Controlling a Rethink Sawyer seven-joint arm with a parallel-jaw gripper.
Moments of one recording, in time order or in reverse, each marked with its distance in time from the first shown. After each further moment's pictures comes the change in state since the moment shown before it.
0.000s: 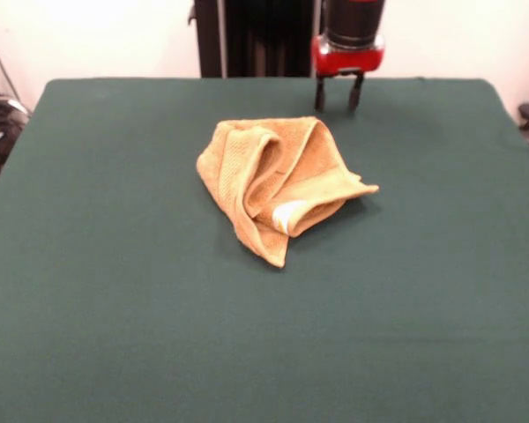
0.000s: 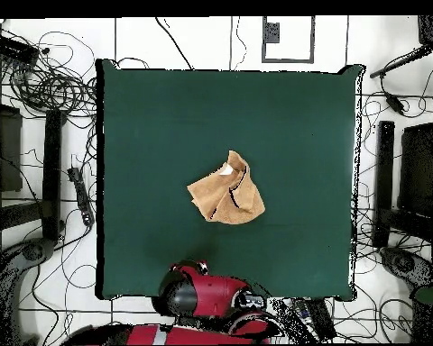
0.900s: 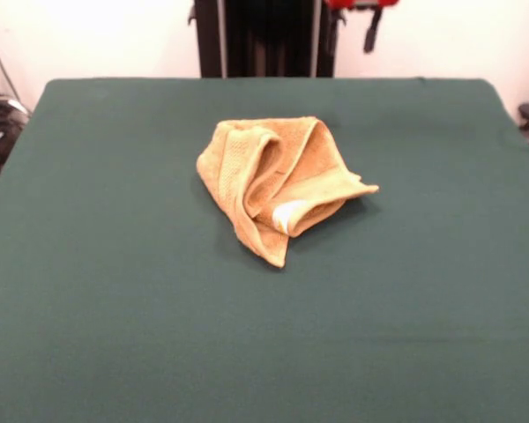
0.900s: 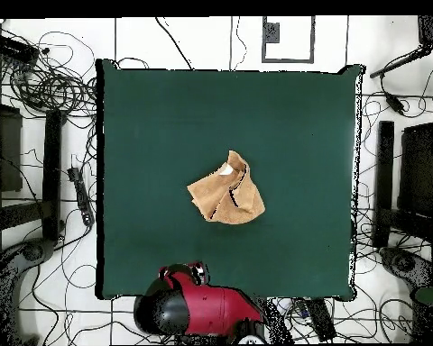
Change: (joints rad) arm 0.030 -0.389 -0.003 0.091 0.010 0.243 0.000
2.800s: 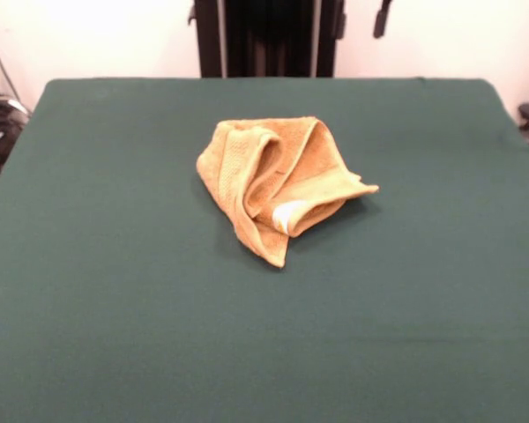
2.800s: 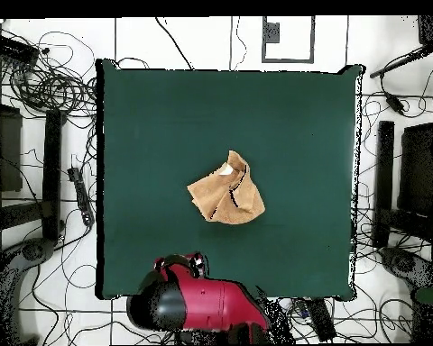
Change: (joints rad) arm 0.011 -0.071 0.000 -0.053 0.017 0.092 0.000
